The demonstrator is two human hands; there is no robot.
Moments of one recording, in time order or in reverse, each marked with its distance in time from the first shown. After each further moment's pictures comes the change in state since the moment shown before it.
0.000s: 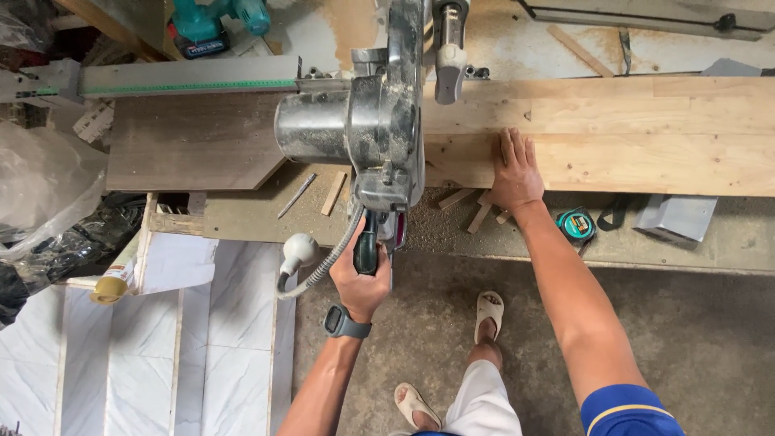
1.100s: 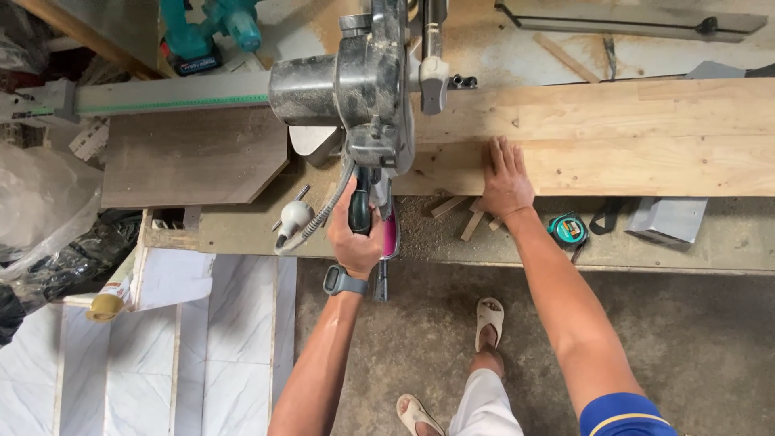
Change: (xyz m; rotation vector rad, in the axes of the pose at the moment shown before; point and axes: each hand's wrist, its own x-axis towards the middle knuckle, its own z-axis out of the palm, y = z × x) left_hand 0.058 -0.033 0.052 -0.065 0.095 0.131; right_hand 0.005 -0.011 -0.019 -0.064 0.016 0.022
